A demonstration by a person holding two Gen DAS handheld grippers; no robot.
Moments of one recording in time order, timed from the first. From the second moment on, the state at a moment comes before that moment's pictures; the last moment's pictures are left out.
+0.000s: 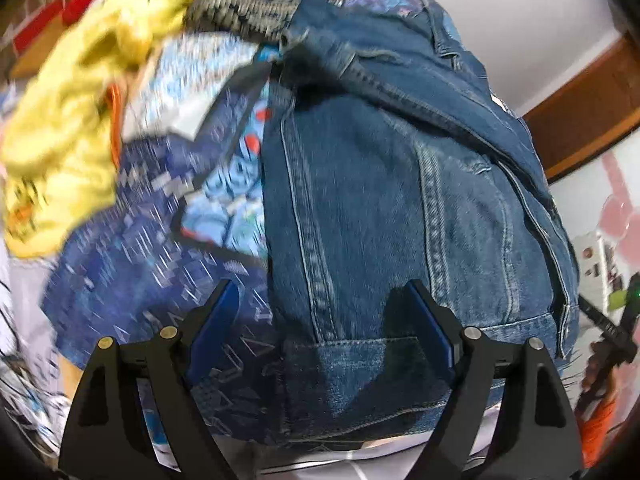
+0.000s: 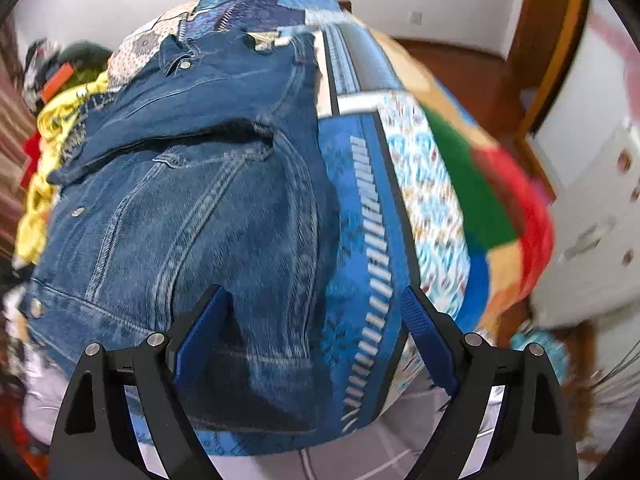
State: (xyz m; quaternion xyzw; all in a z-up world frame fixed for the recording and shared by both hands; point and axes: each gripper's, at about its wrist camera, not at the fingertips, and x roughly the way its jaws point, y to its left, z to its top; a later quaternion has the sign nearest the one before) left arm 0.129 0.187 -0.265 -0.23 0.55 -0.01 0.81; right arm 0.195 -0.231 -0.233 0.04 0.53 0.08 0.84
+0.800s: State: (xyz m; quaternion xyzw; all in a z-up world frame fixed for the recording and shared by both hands) left arm 0.136 0.179 -0.235 -0.28 0.49 -0.08 0.82; right arm 0.216 -0.222 -0.240 0.14 0.52 0.18 0.82
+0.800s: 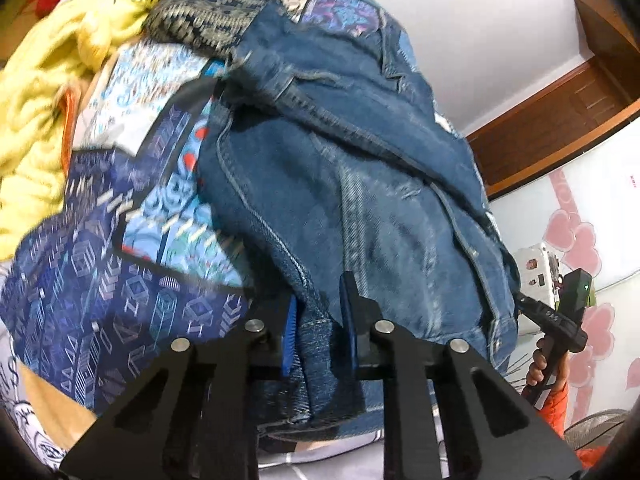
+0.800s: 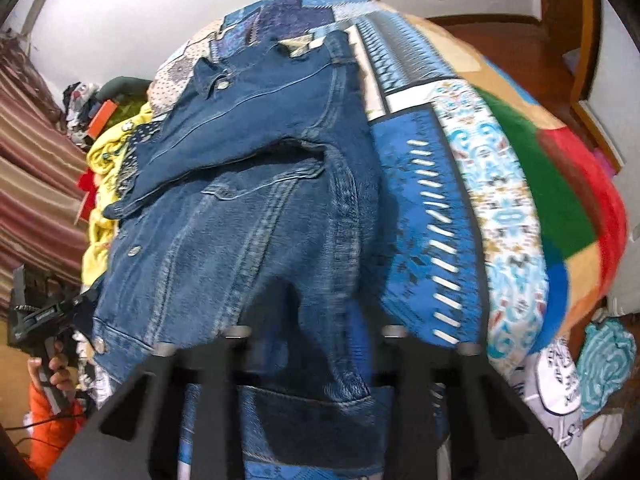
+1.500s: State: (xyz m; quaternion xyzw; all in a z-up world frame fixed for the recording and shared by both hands) left arm 0.260 0.199 -0.114 -0.16 0.36 -0.02 0.92; right arm 0.309 -0.179 -0.140 0.07 0.38 0.21 0.90
